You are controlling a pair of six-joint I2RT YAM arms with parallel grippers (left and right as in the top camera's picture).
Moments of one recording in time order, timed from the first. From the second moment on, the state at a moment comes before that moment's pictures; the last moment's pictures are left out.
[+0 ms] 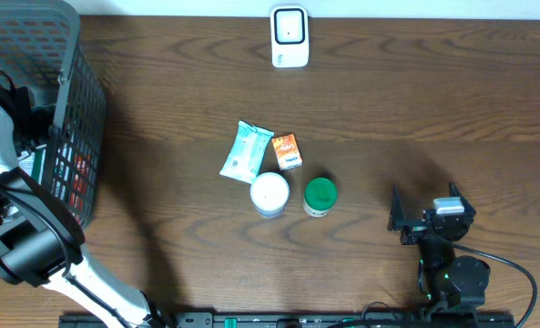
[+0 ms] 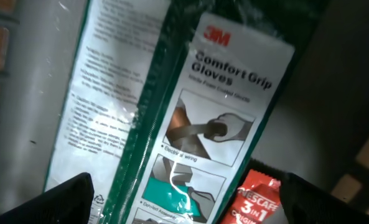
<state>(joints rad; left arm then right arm) 0.59 2.03 1.67 -0.96 -0.01 0.22 0.01 0.03 0.01 -0.07 -0.06 -0.08</state>
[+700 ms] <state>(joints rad) 0.59 2.11 1.61 -0.88 -0.05 0.23 0.01 0.03 0.01 -0.07 -0.06 -0.08</state>
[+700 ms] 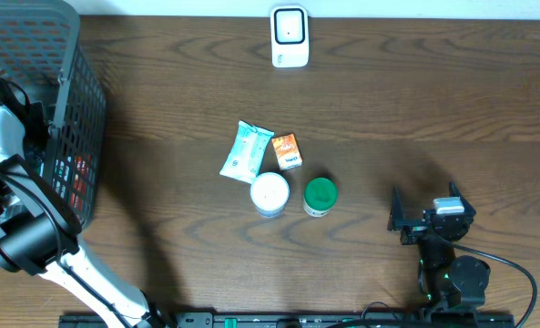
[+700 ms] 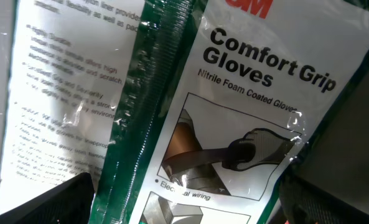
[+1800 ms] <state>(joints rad) 0.59 2.04 1.60 -0.86 -0.02 0.27 0.01 0.03 0.01 -0.07 -0.06 -0.08</state>
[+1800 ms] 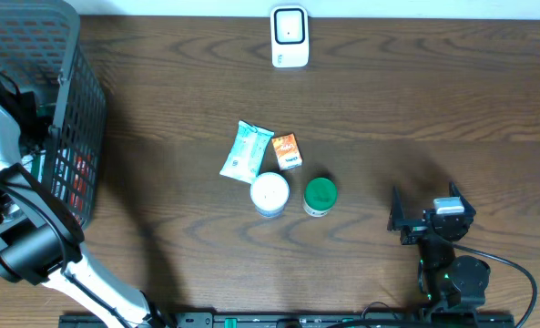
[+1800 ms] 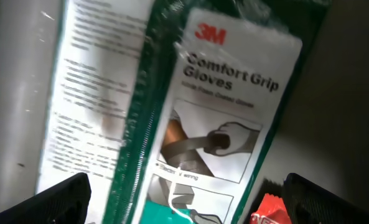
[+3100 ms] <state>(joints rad) 0.59 2.02 1.45 -0.66 -0.27 0.24 0.01 0.03 0.01 -0.07 -0.06 -0.08</state>
